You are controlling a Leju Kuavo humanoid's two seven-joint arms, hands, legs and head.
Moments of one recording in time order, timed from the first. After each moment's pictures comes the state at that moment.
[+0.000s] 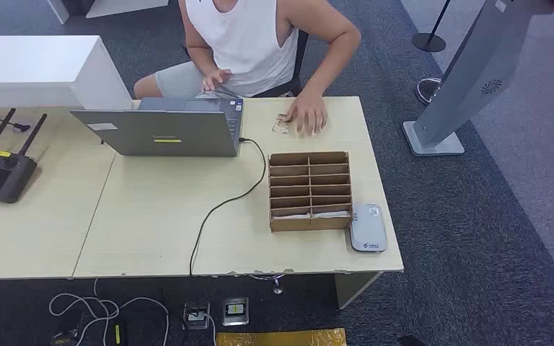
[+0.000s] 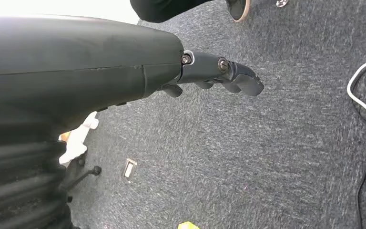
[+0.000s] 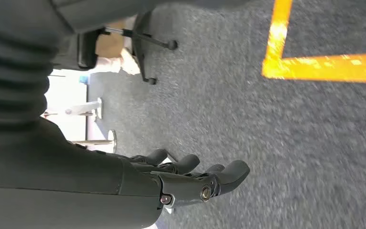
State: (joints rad) left arm -0.33 0.23 0.69 -0.21 -0.83 0.09 0.28; right arm -0.32 -0.16 -0.75 -0.19 1.30 0.04 0.38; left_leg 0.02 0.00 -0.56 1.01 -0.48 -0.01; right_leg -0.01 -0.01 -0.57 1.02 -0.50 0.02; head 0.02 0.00
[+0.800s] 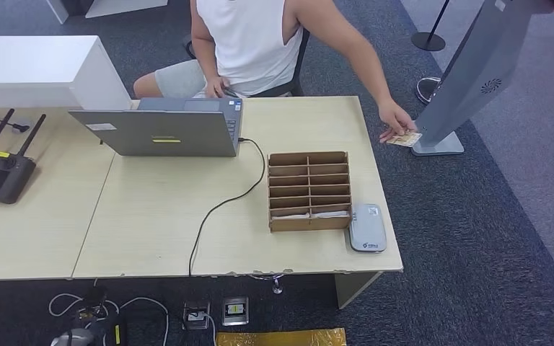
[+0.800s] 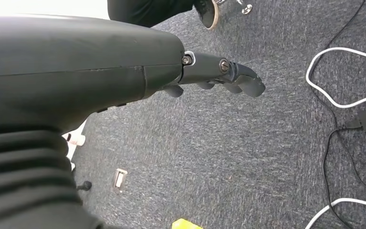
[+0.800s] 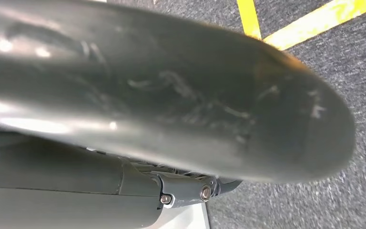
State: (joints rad) left arm -0.41 0.17 0.62 -0.21 -0.90 0.07 0.31; right arm -0.25 -0.25 -0.89 -0.19 1.13 -0.12 0.36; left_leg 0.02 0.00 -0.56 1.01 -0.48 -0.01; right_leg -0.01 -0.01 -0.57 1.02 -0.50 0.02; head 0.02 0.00
